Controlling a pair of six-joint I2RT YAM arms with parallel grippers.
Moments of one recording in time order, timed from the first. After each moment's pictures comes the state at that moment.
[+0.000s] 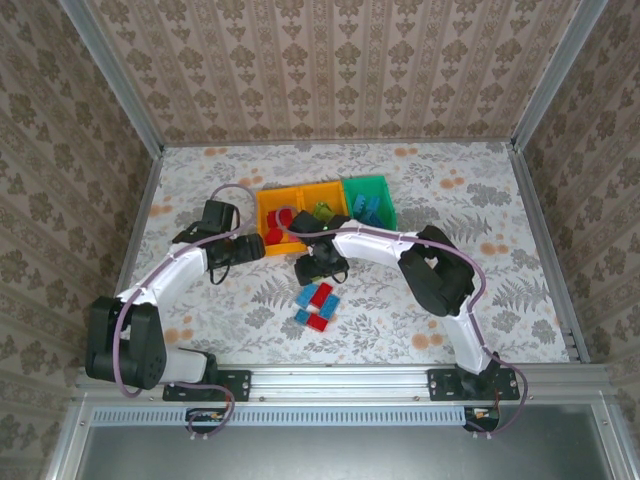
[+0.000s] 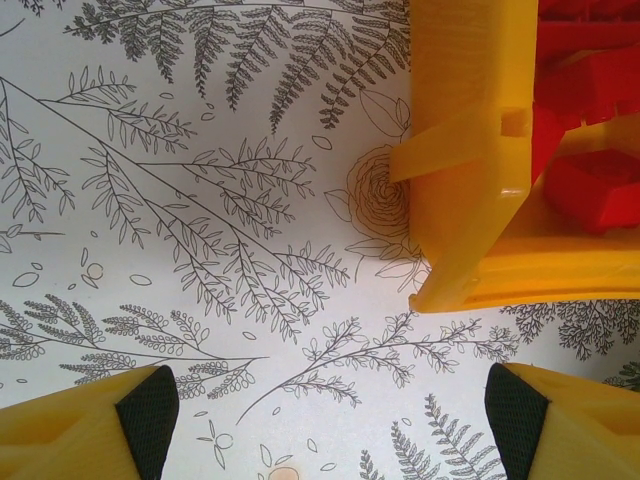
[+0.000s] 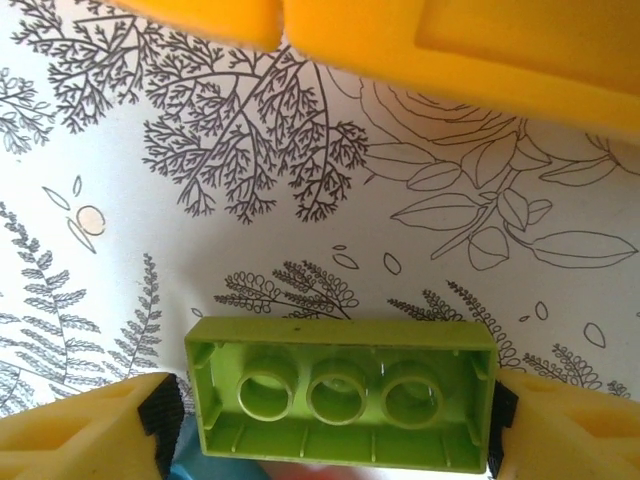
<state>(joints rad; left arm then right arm) -0.26 1.35 0.83 -0.55 0.06 -0.39 0.82 2.13 1.58 -0.80 0.00 0.46</state>
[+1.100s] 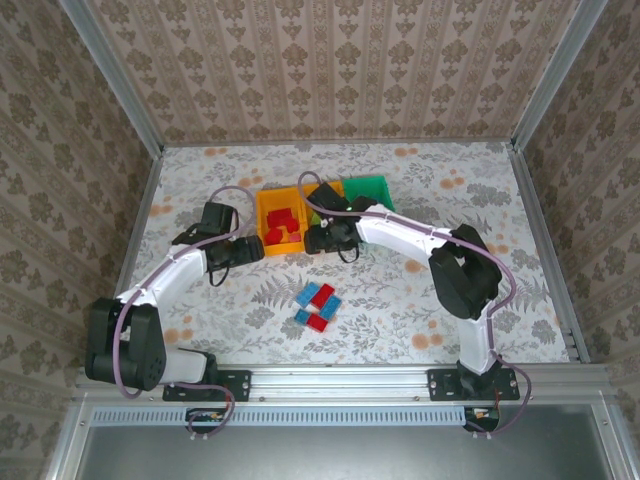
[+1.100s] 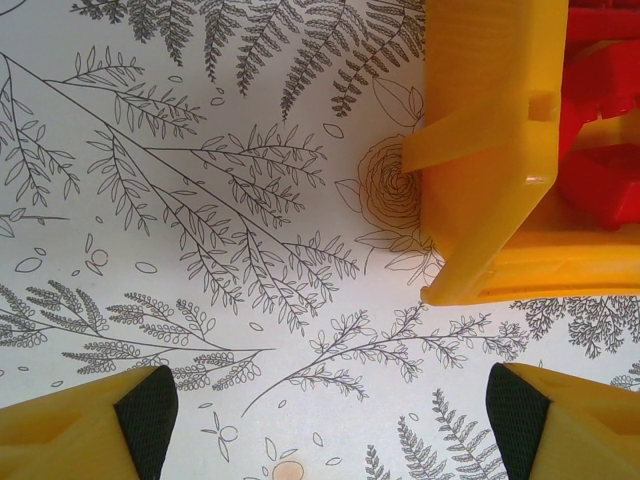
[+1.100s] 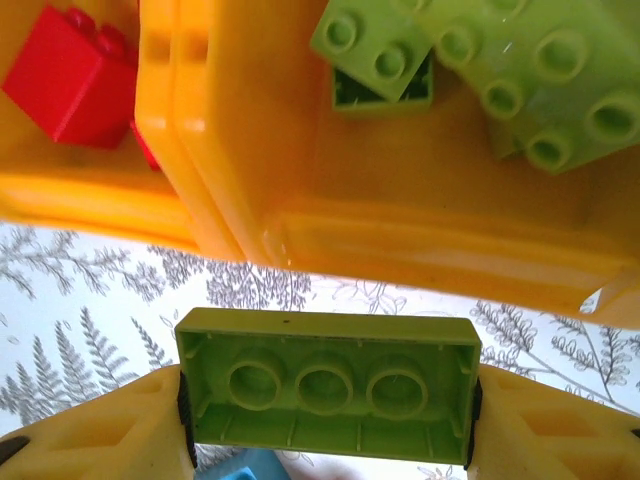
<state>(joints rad) -0.25 1.34 0.81 -0.55 0.06 -0.40 0.71 1.98 1.55 -0.69 -0.02 0.56</state>
